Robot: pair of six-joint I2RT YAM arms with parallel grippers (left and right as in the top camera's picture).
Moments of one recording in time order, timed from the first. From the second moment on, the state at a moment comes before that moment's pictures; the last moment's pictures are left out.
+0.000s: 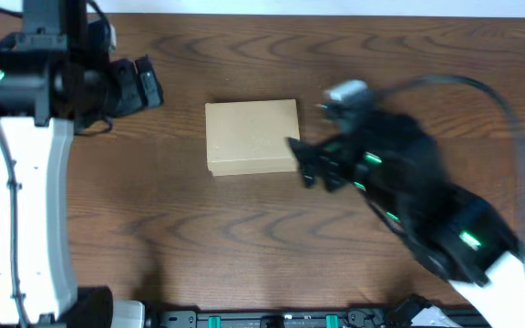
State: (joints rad) left arm -0.02 1.58 2.01 -1.44 0.21 -0.21; right arm 0.64 1.06 1.33 -0.80 0.11 0.16
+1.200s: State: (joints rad) left arm -0.10 0.60 1.17 -1.20 0.31 -0.19; right arm 0.56 0.31 0.95 -1.04 0.11 0.15
